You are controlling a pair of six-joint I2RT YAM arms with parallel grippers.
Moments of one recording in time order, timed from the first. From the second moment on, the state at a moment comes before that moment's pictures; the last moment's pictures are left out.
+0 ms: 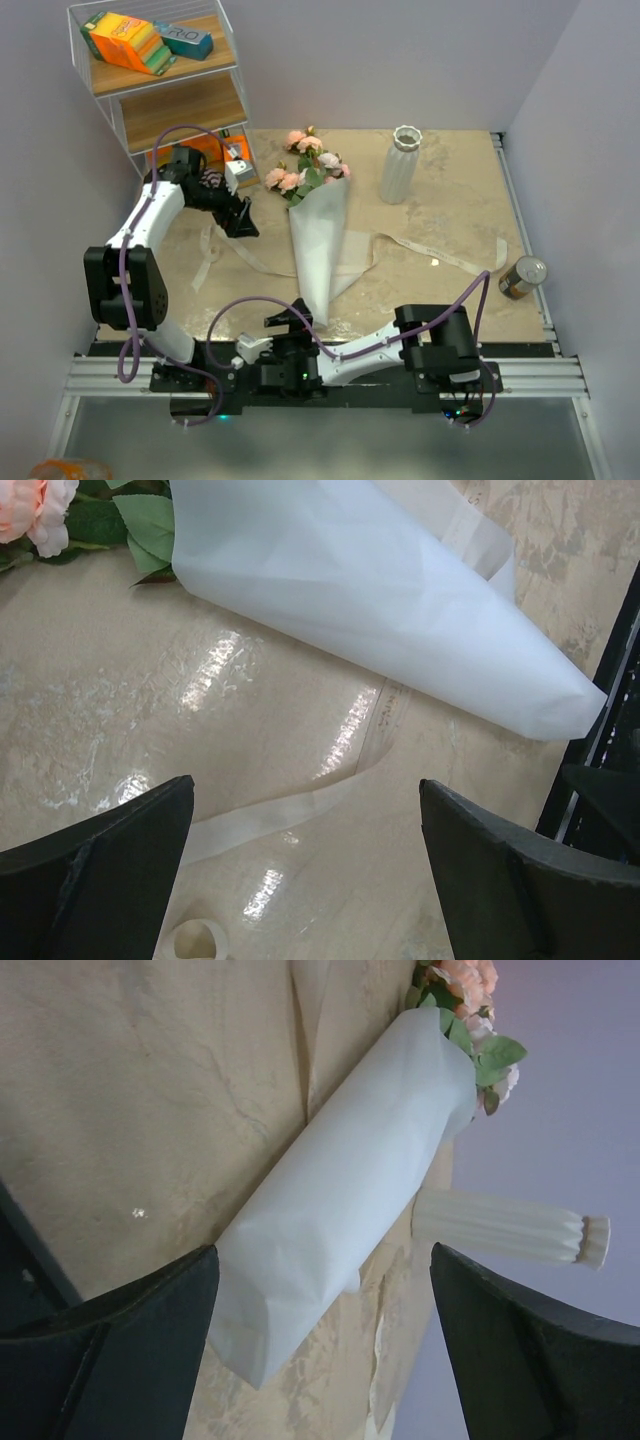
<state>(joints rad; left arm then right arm) -0.01 1.64 1.33 -0.87 0.86 0.74 1.66 1.94 1.13 -0.25 1.14 -0.28</state>
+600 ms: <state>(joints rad) -0.01 1.69 1.35 -0.90 0.89 0.75 1.59 1.92 1.11 -0.25 1.17 -0.29</state>
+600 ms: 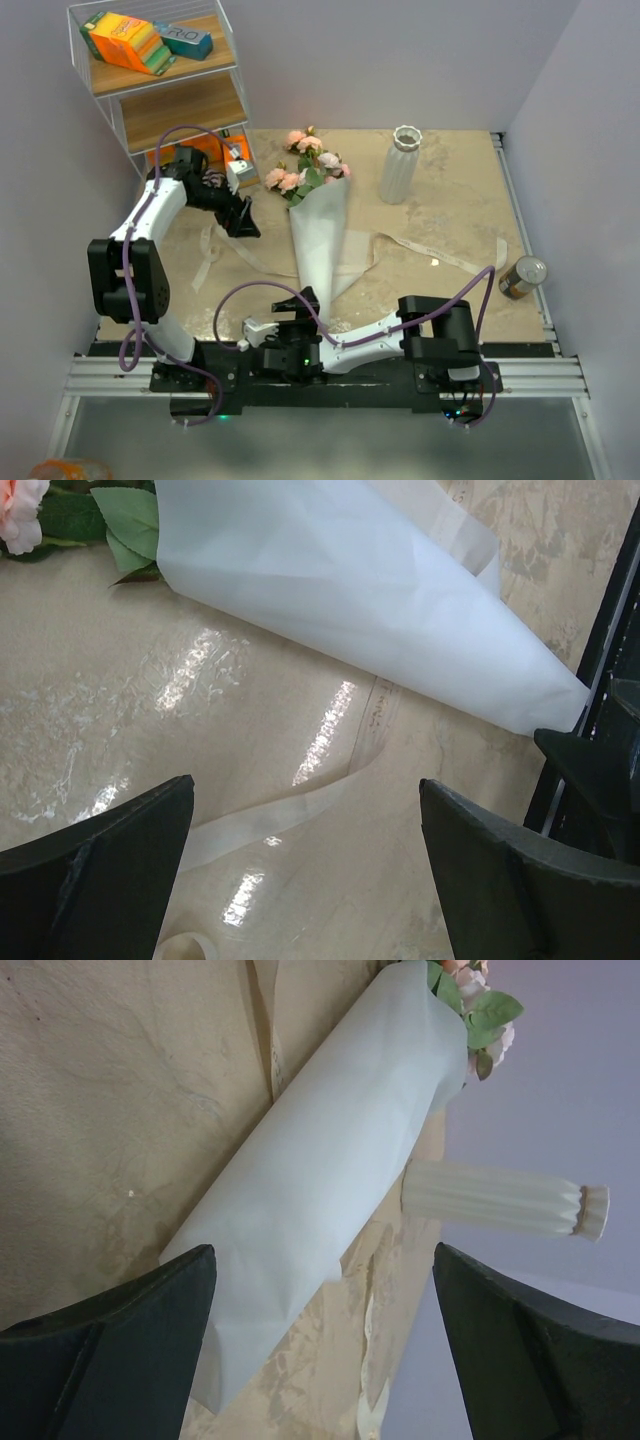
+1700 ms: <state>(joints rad) -0.01 1.68 1.35 -0.96 0.90 0.80 1.63 1.87 1.18 -0.63 1.13 0.05</state>
